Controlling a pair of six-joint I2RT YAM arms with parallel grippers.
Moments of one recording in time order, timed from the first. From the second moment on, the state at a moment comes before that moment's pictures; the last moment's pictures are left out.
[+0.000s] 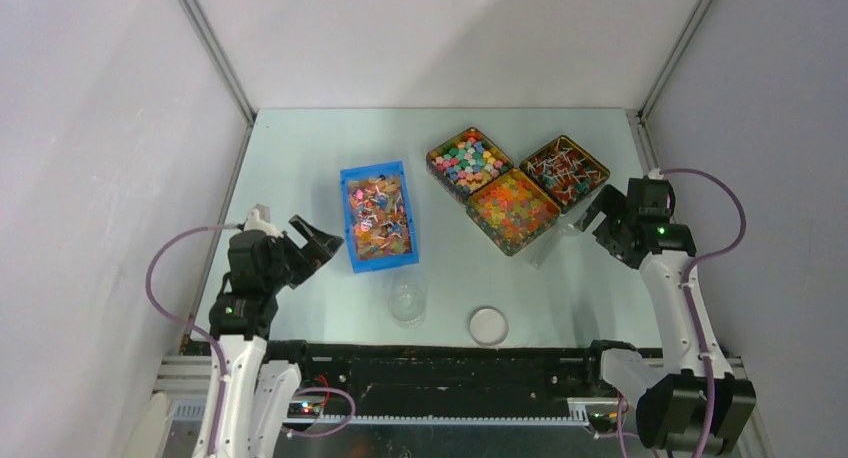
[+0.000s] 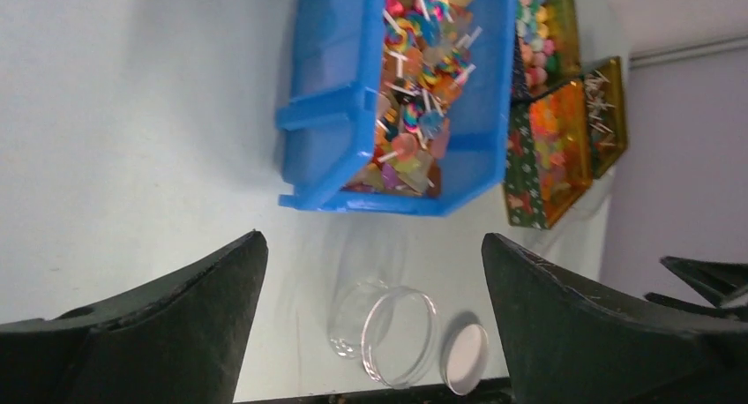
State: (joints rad) left arm 0.03 0.56 0.65 -0.66 0.22 -0.70; right arm -0.10 1.05 0.90 -0.75 0.02 0.60
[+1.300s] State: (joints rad) left arm -0.71 0.94 0.85 -0.45 0.10 -0.83; right arm -0.20 1.14 0.85 -0.75 -0.21 0.55
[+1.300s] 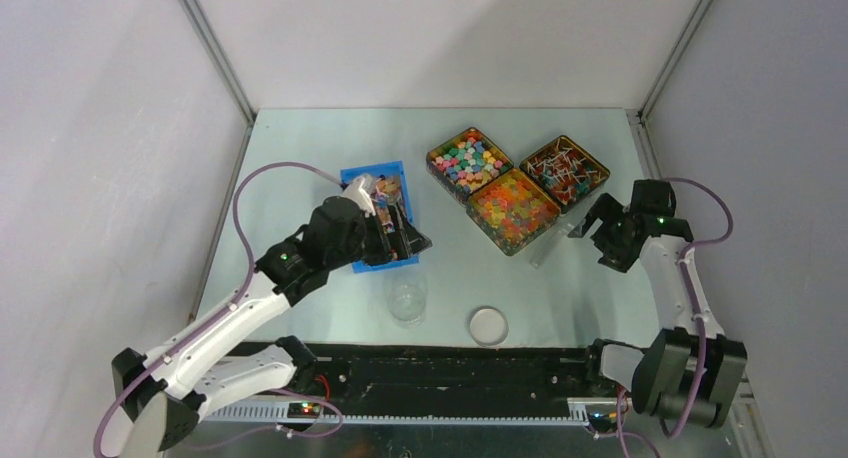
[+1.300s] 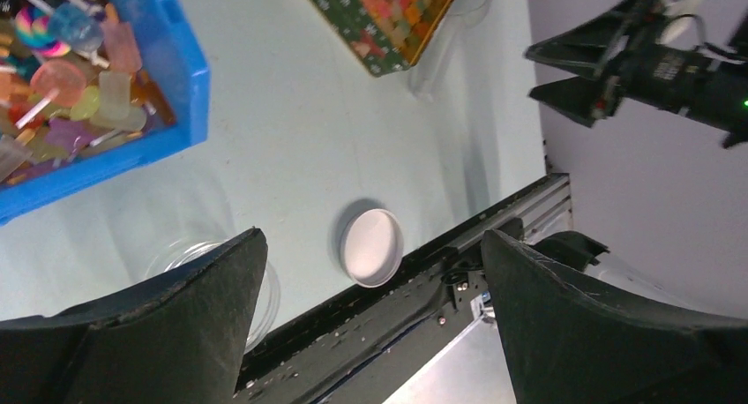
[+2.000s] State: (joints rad) left arm -0.73 0.79 0.83 -0.43 -0.05 -0.83; right arm -0.22 1.55 1.03 -0.62 -0.24 0.59
